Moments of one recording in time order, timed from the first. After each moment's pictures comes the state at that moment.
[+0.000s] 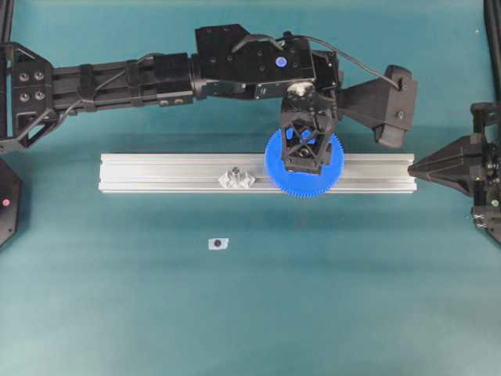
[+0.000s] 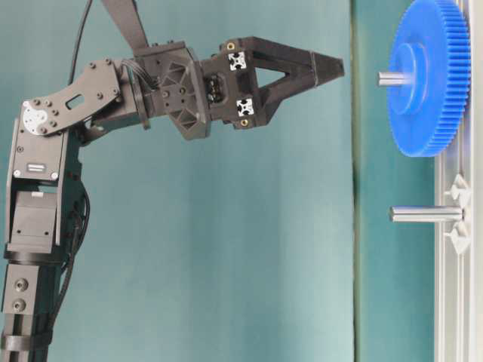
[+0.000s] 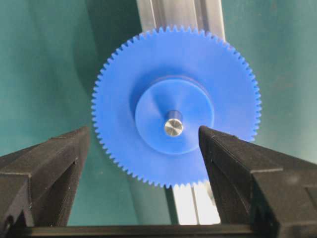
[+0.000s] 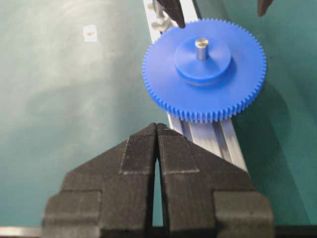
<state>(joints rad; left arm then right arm) 0.14 0.57 -0.57 0.02 1.23 0.33 -0.08 -1.02 1.30 0.04 0.17 0.15</state>
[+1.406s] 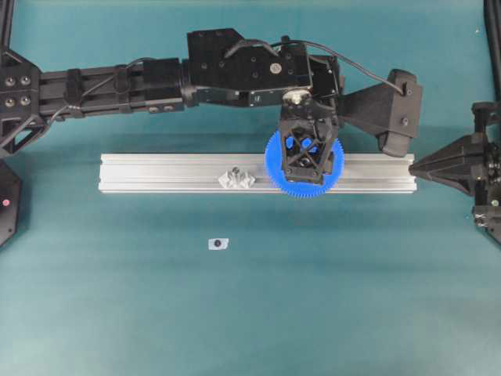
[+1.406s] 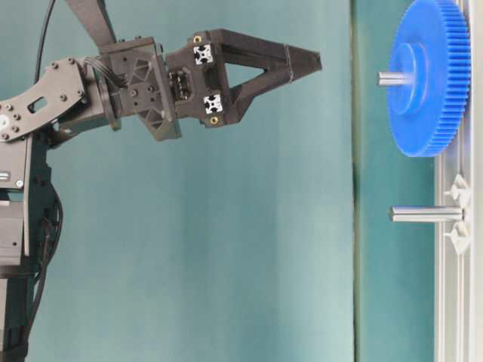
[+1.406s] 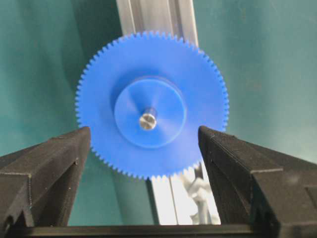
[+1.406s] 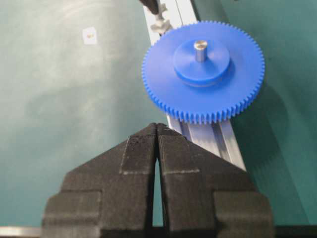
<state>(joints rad) 0.11 0.54 -0.58 0.02 1.25 0.29 -0.08 -1.03 1.30 0.04 0.17 0.15</state>
